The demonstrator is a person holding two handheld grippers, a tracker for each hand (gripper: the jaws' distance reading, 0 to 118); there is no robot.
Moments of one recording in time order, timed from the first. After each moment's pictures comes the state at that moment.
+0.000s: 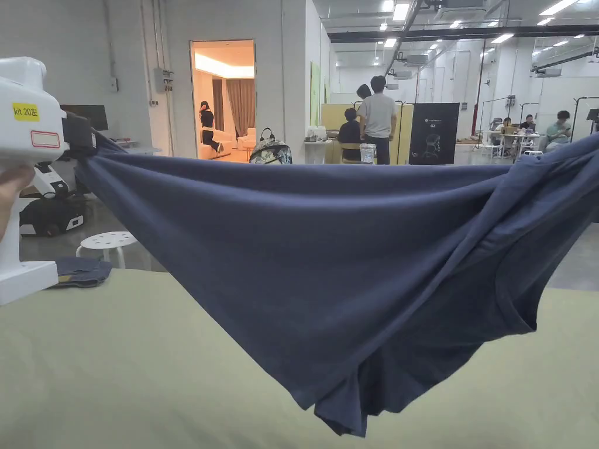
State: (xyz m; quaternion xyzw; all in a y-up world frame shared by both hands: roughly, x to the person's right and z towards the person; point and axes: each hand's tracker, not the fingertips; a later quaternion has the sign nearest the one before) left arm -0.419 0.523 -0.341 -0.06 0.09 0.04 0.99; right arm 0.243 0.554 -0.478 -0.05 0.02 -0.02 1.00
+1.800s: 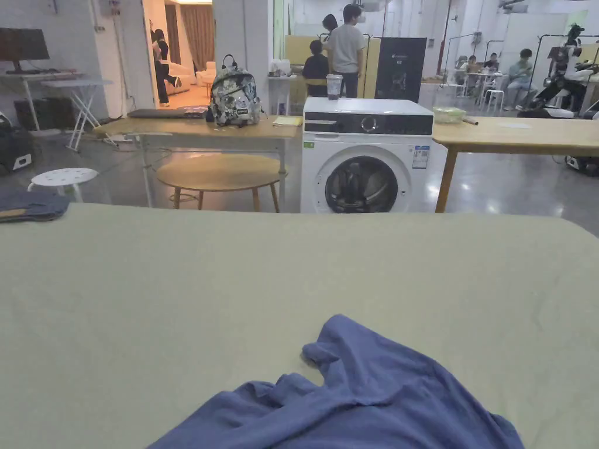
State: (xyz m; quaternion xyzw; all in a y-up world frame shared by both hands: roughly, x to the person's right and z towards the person) left arm -0.297 0.238 -0.016 -0.09 -0.01 0.08 0.99; right arm 0.234 0.235 -0.093 -0.14 0.05 -0.01 0.99
